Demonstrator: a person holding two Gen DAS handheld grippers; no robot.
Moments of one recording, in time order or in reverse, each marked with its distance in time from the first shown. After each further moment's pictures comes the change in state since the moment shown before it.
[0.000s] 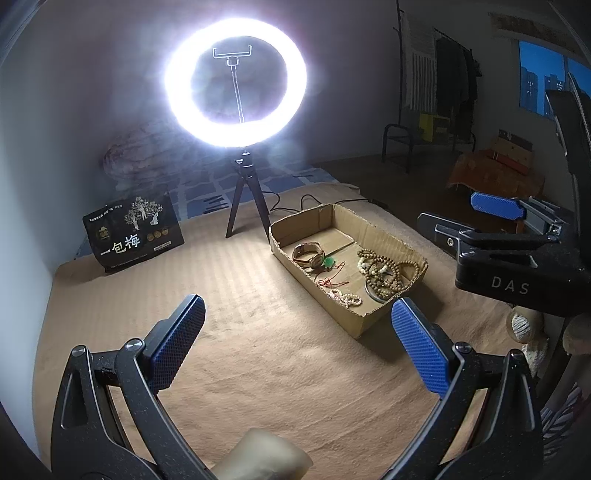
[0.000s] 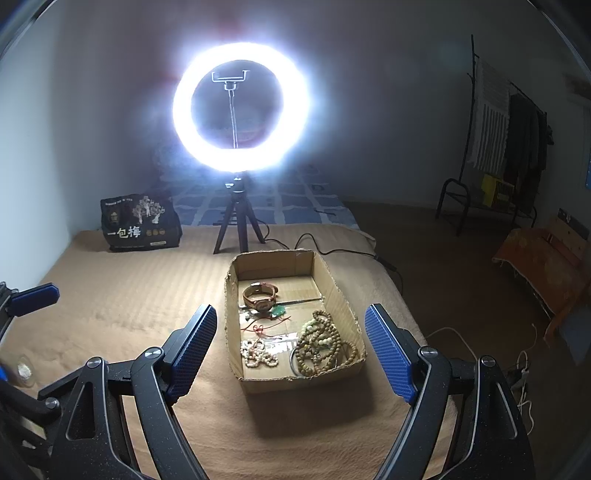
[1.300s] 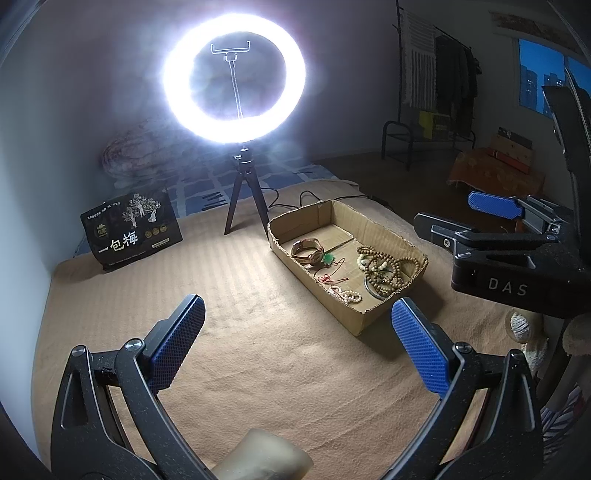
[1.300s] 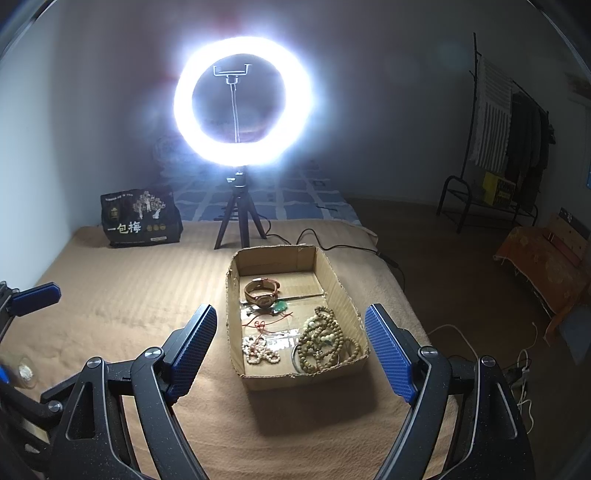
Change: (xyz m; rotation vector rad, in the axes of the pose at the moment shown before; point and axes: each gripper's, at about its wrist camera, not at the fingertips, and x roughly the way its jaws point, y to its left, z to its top) left arm 0.003 -0.001 -0.001 0.000 0.006 0.000; right arm 0.001 0.002 0.000 0.000 0.016 -0.001
